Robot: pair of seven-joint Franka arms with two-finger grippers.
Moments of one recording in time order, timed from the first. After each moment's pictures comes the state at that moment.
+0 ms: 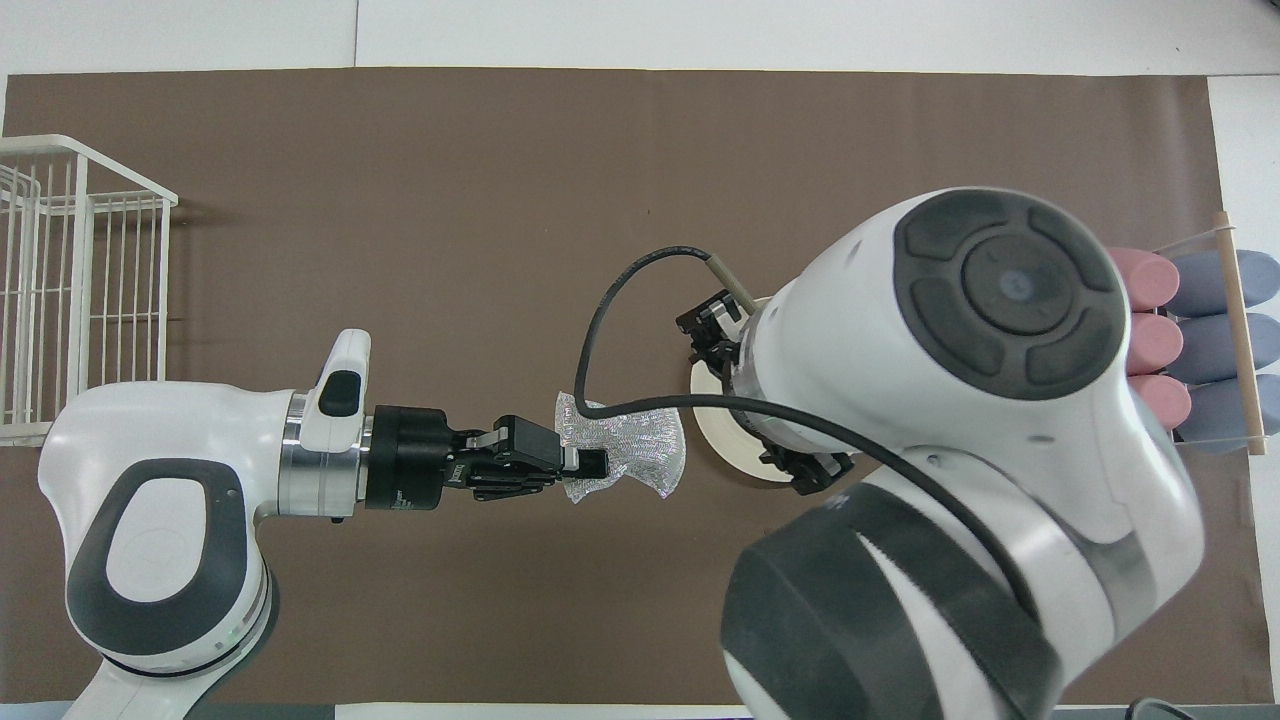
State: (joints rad) left arm -0.42 -0.24 0.00 -2.31 -1.35 1.98 0.04; right arm 0.43 0.04 0.08 -1.59 0.11 1.65 1.45
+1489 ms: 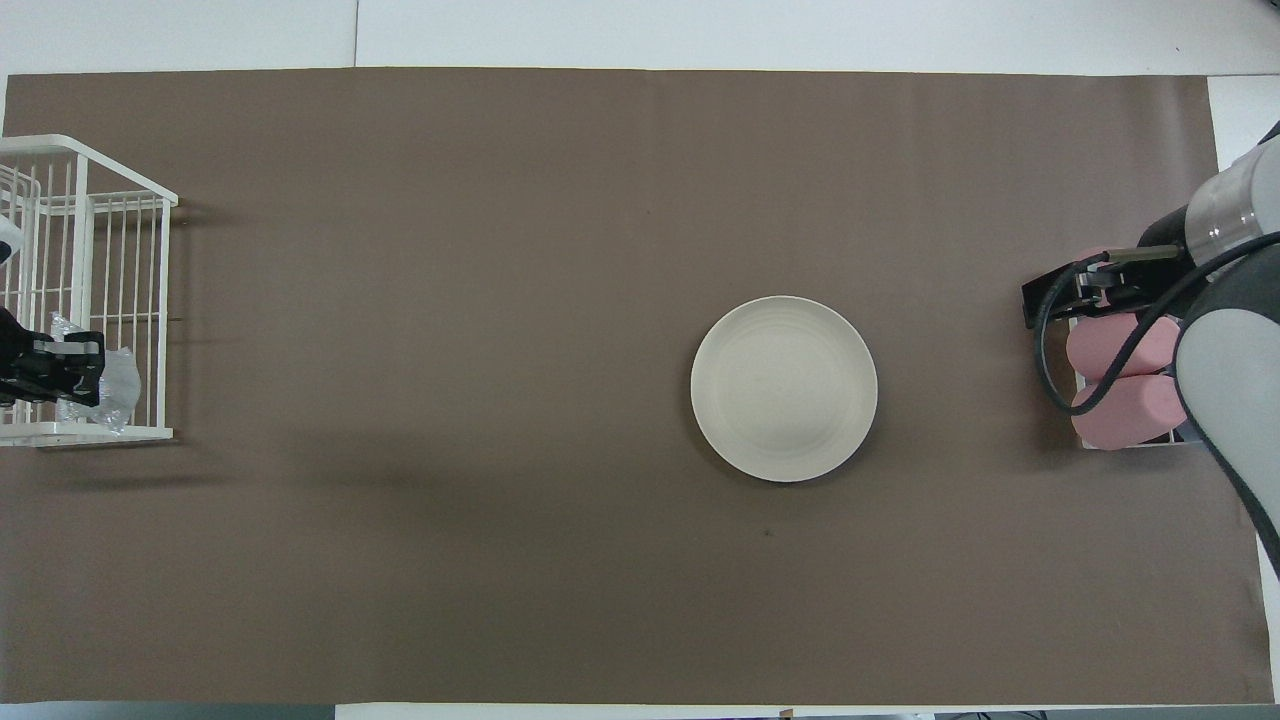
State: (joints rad) left arm -0.05 -0.08 -0.01 -1.74 0.19 1.50 -0.20; right arm 0.02 0.03 0.02 -1.64 0.00 1.59 0.01
